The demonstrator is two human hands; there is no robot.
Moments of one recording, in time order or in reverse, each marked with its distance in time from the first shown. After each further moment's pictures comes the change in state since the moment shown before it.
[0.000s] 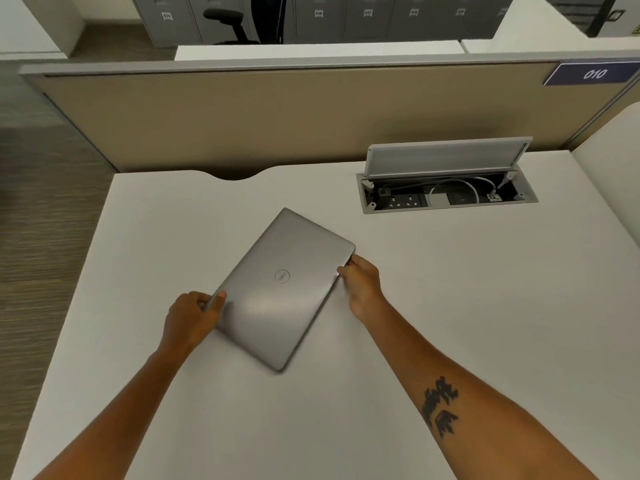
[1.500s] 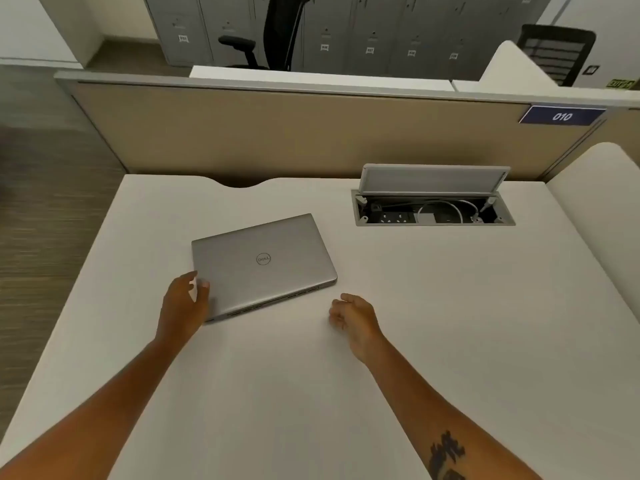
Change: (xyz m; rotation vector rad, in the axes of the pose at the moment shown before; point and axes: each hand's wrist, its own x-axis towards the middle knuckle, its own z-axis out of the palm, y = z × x) left_hand -0.017 0.008 -0.005 -0.209 0.148 0.055; right_hand -0.071 0.021 -0.039 -0.067 -0.054 0.155
